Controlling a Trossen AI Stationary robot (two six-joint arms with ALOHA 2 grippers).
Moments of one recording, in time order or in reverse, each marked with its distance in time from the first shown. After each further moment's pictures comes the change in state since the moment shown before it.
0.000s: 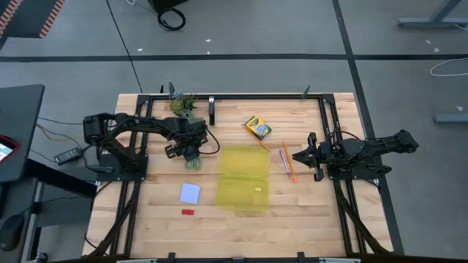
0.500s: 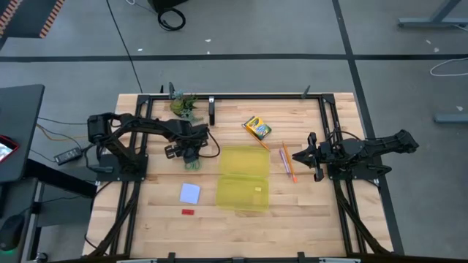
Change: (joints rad) left arm -0.035 0.057 0.002 -0.004 -0.009 0.027; right arm 0.000 0.000 0.000 0.000 0.000 0.000
